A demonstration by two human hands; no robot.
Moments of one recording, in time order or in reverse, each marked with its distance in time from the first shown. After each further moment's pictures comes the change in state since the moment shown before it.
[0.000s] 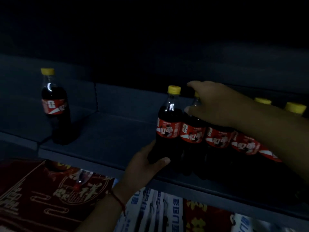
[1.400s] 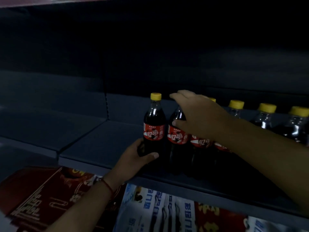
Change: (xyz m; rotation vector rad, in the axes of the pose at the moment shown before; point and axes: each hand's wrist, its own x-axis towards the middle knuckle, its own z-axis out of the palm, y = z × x) left_hand 0.008 0.011 -0.070 0.104 0.064 -0.112; right_hand 0.007 -0.039 0.022 -0.027 0.171 -0.207
